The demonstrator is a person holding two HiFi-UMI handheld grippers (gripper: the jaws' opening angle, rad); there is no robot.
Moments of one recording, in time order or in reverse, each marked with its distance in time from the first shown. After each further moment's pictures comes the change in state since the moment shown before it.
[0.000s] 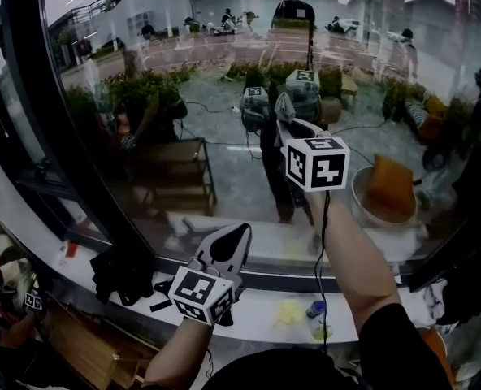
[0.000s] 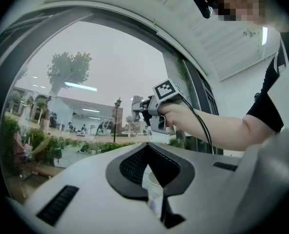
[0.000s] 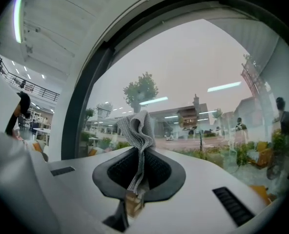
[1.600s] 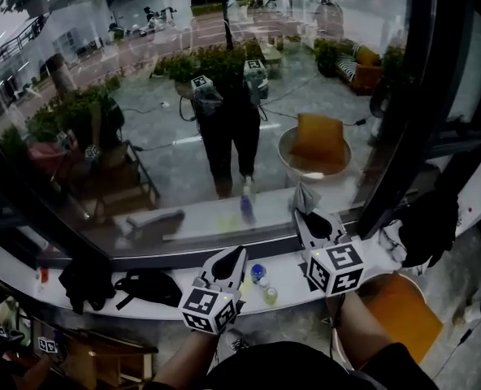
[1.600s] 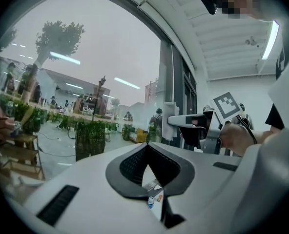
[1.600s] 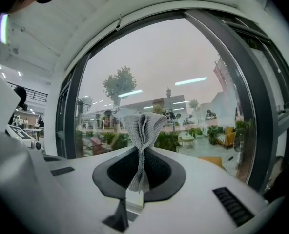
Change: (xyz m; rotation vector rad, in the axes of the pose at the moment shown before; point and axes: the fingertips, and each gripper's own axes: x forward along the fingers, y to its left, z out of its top) left arm 0.037 -0.304 -0.088 -0.140 0.166 -0.214; right arm -0.429 -0.144 -0.157 0.108 0.119 -0.240
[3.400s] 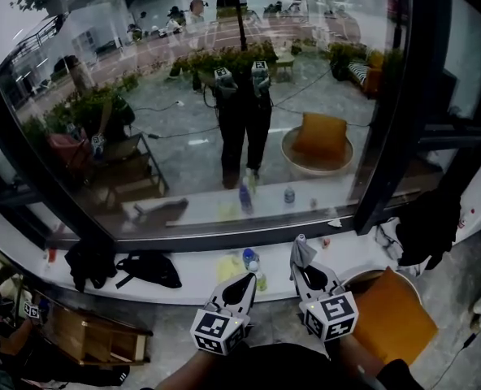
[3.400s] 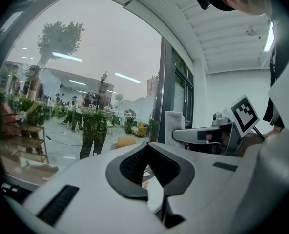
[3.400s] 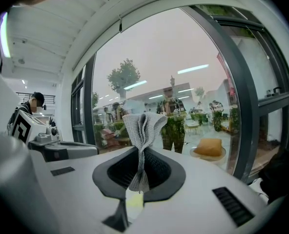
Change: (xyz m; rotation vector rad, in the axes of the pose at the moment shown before) left arm -0.056 -0.147 -0.071 -0.026 0.058 0.060; right arm -0.172 0.018 -0.110 0.051 0.119 0.102
